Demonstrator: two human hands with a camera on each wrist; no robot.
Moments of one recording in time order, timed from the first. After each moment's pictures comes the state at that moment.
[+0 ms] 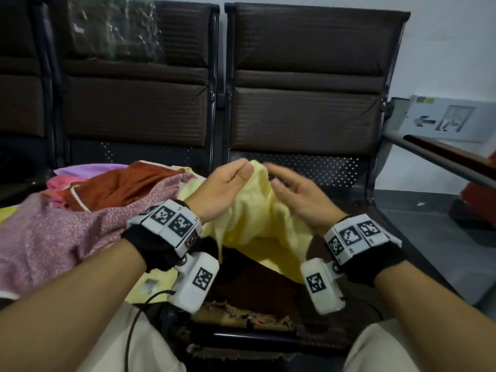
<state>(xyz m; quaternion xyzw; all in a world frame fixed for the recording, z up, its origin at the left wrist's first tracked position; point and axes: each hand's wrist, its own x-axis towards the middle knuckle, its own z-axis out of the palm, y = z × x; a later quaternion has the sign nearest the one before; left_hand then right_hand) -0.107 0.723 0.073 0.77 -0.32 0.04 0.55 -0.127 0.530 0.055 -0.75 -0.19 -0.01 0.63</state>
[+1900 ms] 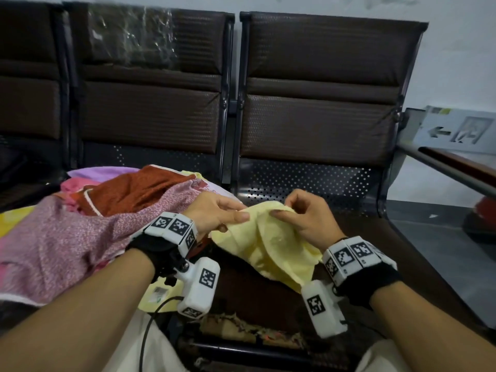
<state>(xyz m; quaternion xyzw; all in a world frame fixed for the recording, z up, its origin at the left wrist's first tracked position) -0.093 0.755 0.047 0.76 -0.08 -0.13 0.63 -0.121 0.541 0.036 -0.81 -0.12 -0.13 0.56</state>
